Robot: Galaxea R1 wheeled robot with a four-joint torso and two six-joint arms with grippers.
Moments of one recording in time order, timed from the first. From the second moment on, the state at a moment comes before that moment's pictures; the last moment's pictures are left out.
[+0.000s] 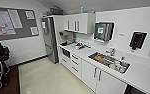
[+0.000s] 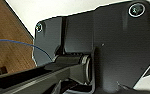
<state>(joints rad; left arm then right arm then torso) 1.51 2.96 -2.64 0.06 -0.08 -0.03 -1.50 2.89 -2.45 0.11 -0.02 -0.05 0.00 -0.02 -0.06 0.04</state>
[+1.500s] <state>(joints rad) 1.51 2.97 -2.64 0.06 -0.08 -0.03 -1.51 2.89 -2.45 0.11 -0.01 -0.05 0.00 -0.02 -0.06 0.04</state>
